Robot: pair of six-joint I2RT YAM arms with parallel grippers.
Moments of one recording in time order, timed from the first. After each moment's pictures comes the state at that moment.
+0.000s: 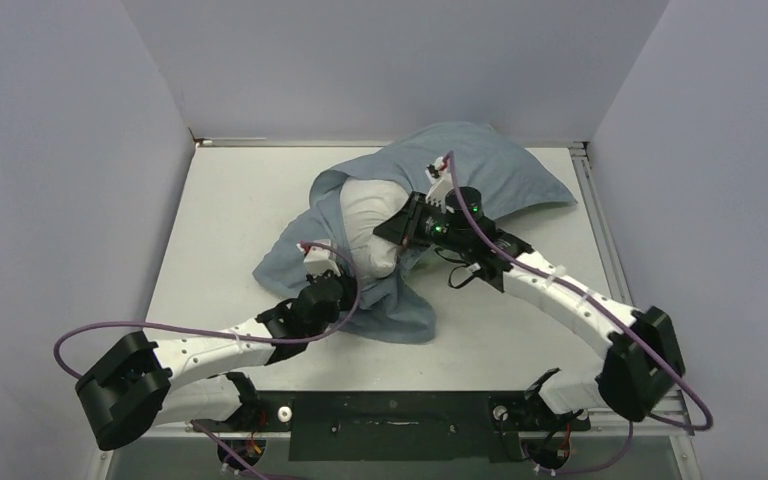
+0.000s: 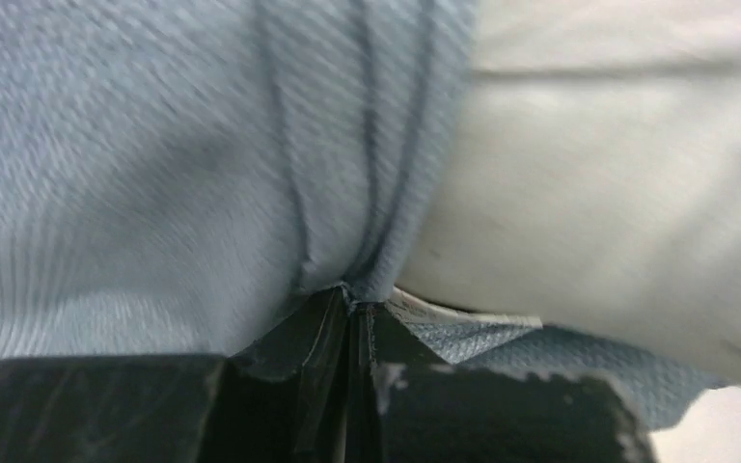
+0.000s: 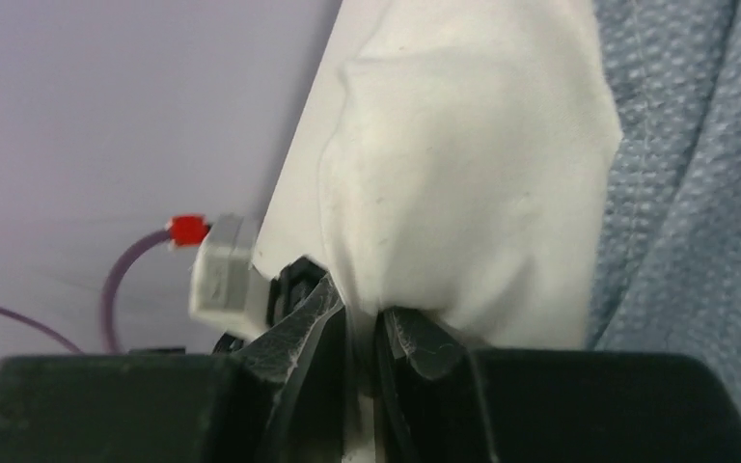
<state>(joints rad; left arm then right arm) -0.96 1.16 0.45 0.23 -0.55 -0.75 0.66 1.41 1.03 0.07 -0.30 0.84</state>
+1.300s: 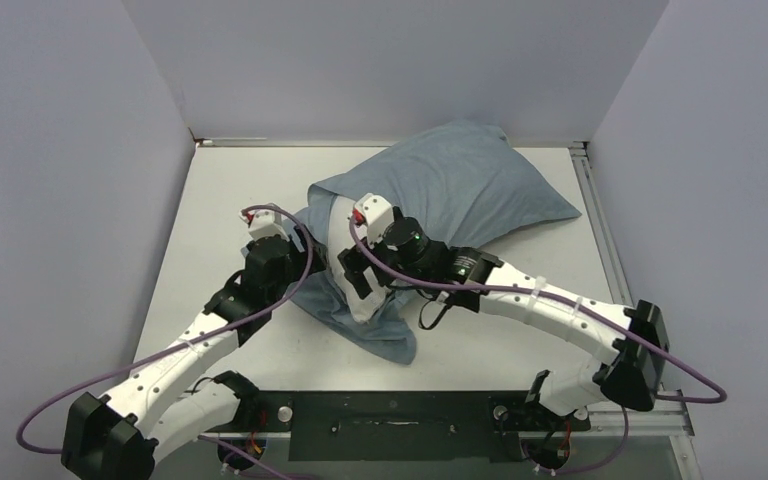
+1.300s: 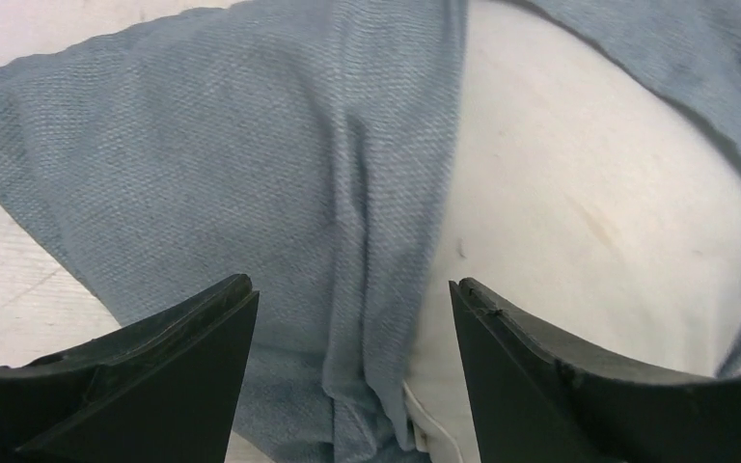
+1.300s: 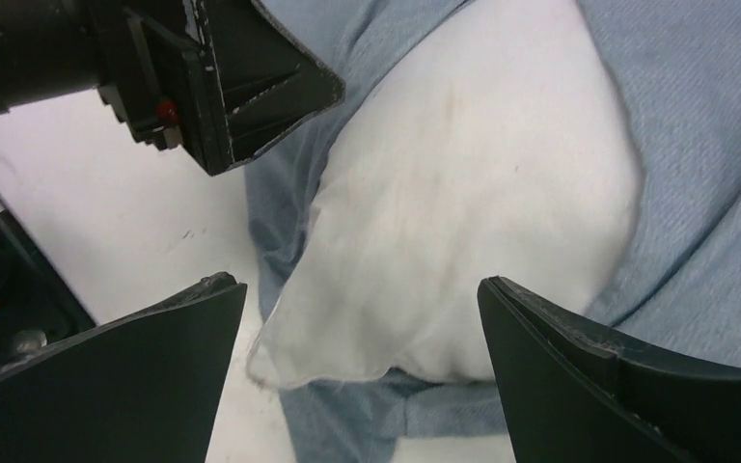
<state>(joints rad) -0.58 0.91 0.62 -0.15 -0.37 -0.67 1.03 1.36 1.21 -0.37 0.13 0.15</state>
